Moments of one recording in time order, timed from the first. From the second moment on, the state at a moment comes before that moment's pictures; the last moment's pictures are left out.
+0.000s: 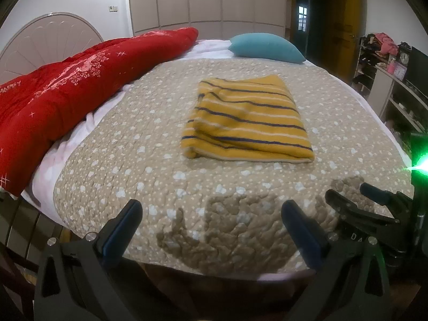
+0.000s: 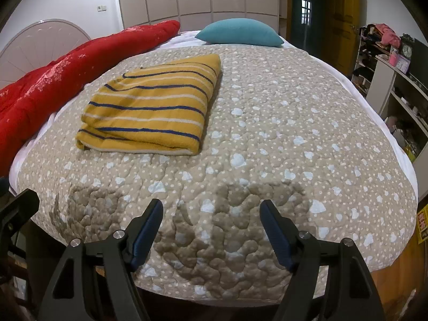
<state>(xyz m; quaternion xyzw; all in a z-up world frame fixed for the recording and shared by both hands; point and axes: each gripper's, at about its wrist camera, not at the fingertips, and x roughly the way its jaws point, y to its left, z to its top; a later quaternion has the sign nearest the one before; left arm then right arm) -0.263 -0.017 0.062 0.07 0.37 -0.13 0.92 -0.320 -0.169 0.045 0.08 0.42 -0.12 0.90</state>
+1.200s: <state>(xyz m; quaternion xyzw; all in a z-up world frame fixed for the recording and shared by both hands) -0.257 -0.016 0.051 0.07 0.40 -0.13 0.91 -0.319 -0.167 0.039 0.07 0.43 -0.11 0.89</state>
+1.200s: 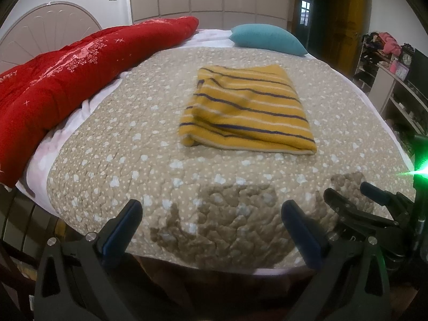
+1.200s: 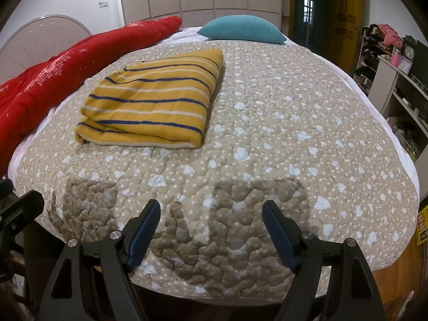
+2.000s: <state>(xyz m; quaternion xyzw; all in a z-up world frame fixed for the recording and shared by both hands) -0.251 -0.013 0.045 0.06 0.42 -0.13 0.90 -0.318 -0.163 0.038 0.06 0.43 -0.11 0.90</state>
